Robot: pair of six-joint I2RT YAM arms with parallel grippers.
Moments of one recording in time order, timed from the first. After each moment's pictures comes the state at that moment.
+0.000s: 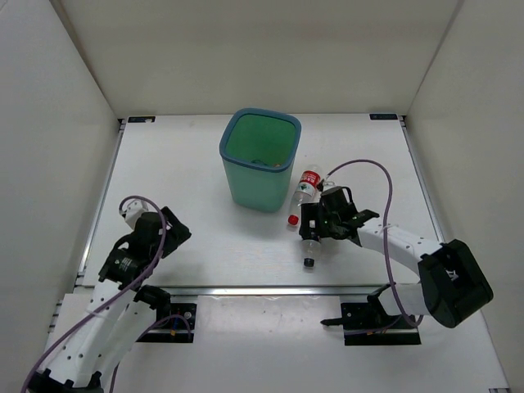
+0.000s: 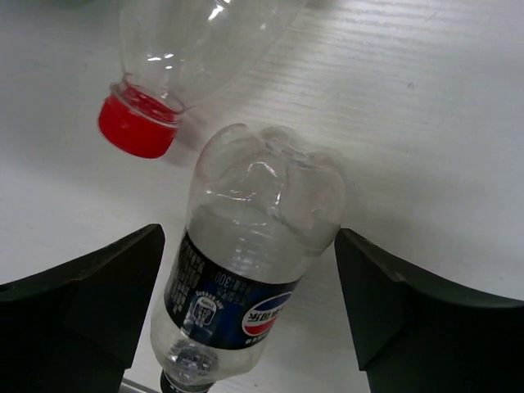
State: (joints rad) left arm -0.36 0.57 0.61 -0.85 -0.35 -0.87; right arm 0.52 1.28 0.62 -0.23 -0.02 0.38
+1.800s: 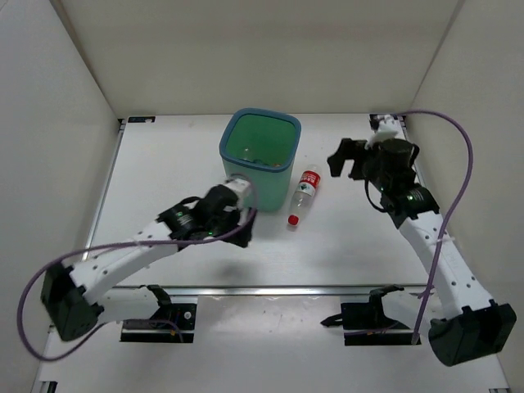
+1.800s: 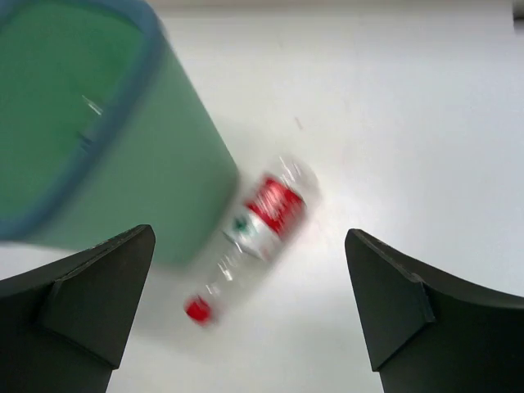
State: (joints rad) left arm -0.76 1.05 0.89 -0.69 -0.14 -0.41; right arm 0.29 1.10 1.13 -0.27 -0.06 0.21
